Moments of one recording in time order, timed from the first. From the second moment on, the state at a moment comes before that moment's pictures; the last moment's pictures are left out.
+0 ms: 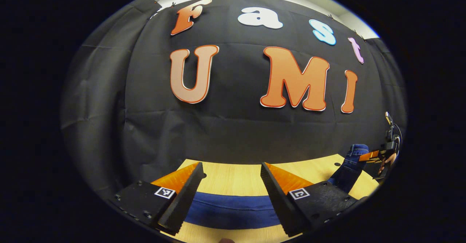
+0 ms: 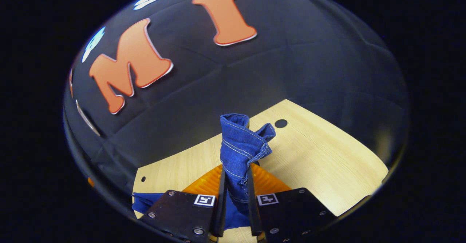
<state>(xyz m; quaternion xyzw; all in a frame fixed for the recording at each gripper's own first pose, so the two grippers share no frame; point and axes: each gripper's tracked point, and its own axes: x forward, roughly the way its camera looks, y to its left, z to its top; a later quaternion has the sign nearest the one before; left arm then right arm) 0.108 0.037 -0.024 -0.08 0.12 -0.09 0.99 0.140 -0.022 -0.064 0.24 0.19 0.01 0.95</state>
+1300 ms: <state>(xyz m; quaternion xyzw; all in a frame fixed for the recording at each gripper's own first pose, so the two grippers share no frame) 0.086 0.166 -0.141 -0.17 0.24 0.02 0.96 0.065 0.280 -0.142 -0.02 0.25 0.23 0.94</state>
